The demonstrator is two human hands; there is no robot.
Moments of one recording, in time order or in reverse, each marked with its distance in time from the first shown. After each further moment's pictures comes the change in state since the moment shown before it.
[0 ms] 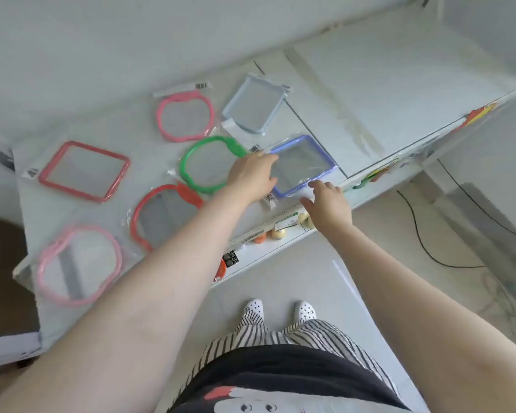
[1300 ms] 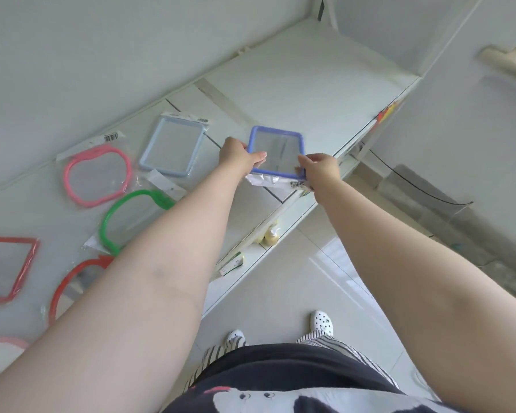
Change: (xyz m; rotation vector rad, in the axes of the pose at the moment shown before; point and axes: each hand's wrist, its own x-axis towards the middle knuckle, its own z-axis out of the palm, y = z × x) left_hand 0.142 0.107 -0.002 -1.004 -0.068 -0.316; right_hand 0.096 0.074 -0.108 0.984 0.228 0.504
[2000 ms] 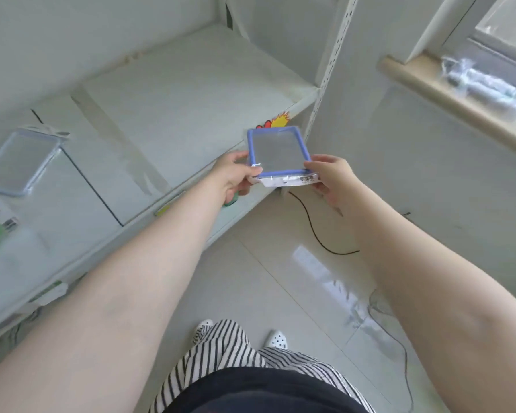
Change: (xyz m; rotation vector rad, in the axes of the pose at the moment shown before) left_hand -0.024 0.094 0.337 -0.306 -0.208 -0.183; right_hand 0.159 0.030 -0.353 0.153 -0.111 0.061
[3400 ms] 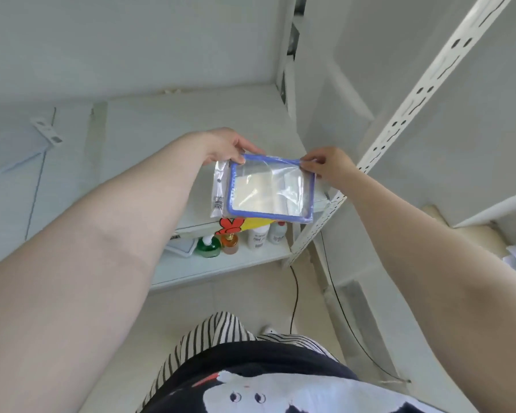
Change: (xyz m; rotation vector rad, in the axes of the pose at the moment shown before) left_hand 0.210 0.212 0.048 0.791 0.210 0.084; right_hand 0.326 -0.231 -0.001 -0.874 -0.536 -0.628
